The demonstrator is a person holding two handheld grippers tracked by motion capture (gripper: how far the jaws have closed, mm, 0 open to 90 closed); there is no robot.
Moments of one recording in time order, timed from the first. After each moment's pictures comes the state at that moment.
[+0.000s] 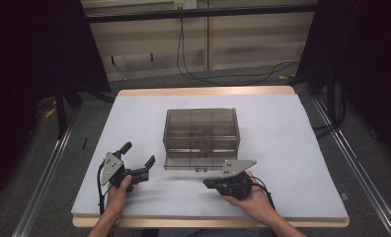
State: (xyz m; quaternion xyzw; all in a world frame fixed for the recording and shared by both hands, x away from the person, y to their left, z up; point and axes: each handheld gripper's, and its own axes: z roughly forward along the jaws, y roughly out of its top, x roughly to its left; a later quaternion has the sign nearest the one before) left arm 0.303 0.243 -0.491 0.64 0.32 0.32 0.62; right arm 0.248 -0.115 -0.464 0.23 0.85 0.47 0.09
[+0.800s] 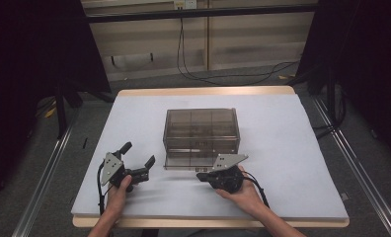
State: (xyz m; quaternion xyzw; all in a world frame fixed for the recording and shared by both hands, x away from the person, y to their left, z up) left arm 0.303 0.243 -0.491 0.64 0.32 0.32 0.62; right arm 0.270 -0.100 -0.474 0.24 0.83 0.49 0.09
